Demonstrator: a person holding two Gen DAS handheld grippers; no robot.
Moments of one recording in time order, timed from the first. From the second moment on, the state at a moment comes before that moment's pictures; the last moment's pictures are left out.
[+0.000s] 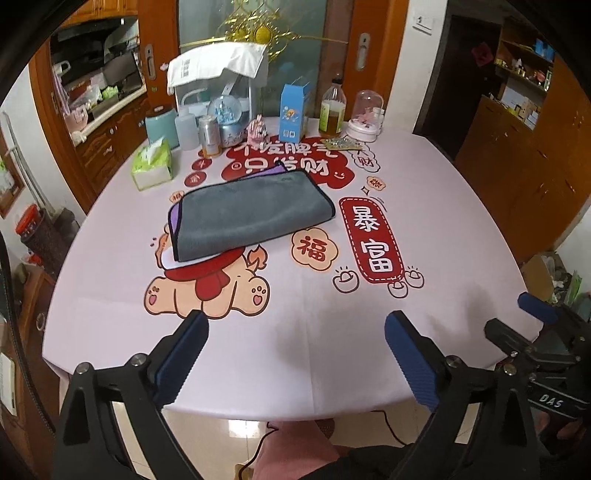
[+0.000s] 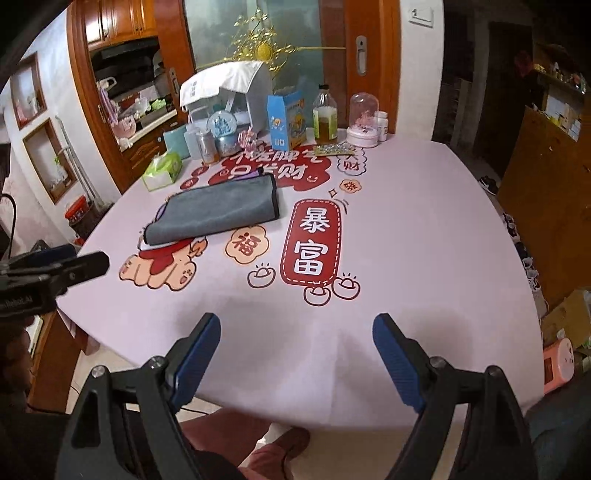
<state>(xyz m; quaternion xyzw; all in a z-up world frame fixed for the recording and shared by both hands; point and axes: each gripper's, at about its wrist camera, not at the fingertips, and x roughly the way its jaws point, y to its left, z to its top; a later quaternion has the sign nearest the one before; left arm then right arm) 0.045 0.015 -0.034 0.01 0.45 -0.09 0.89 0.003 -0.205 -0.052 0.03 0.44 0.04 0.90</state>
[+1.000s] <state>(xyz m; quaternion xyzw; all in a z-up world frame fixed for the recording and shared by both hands) 0.009 -0.012 0.004 0.03 0.40 -0.05 0.92 -0.030 -0.197 -0.004 0.10 0.41 0.01 0.91</state>
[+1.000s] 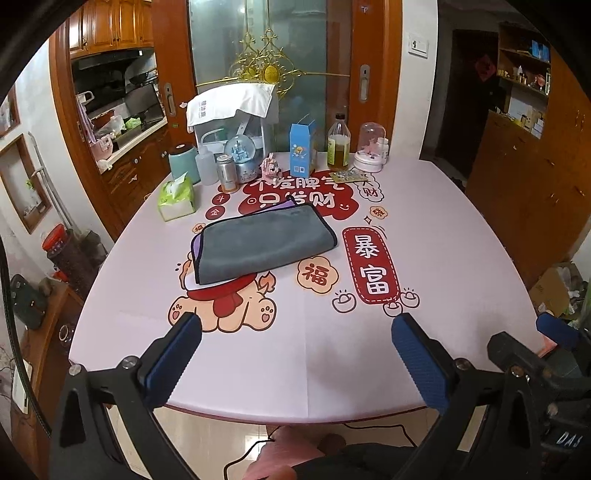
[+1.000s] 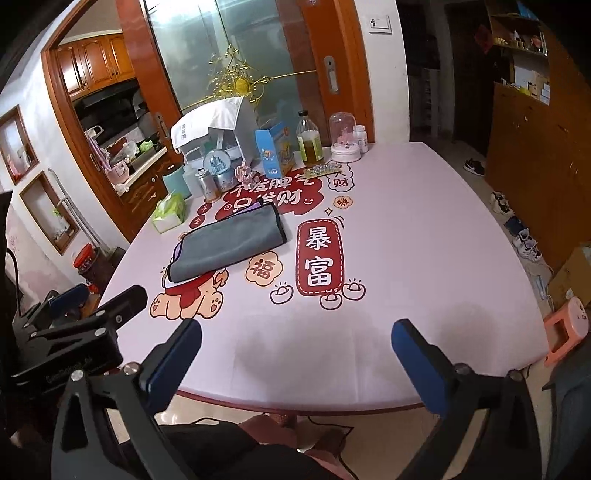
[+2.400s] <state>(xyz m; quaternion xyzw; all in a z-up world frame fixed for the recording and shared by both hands) 0.017 -0.001 -0.010 0.02 0.39 -0.02 0.92 -0.019 -0.176 -0.017 0.08 0.42 0.01 0.90</state>
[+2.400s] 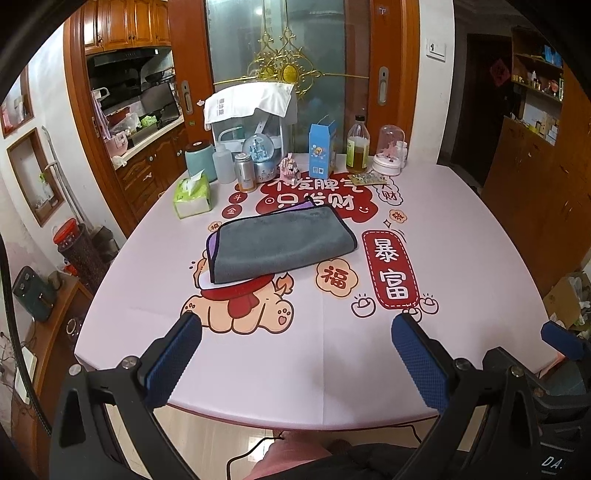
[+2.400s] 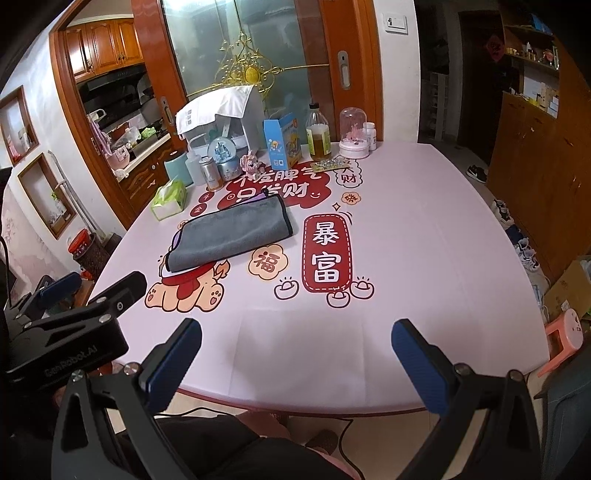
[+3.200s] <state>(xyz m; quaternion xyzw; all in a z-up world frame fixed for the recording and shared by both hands) 0.016 -0.004 -0.016 0.03 0.40 -0.02 0.92 -0.016 -0.181 -0.022 0.09 0.43 0.01 0.90</state>
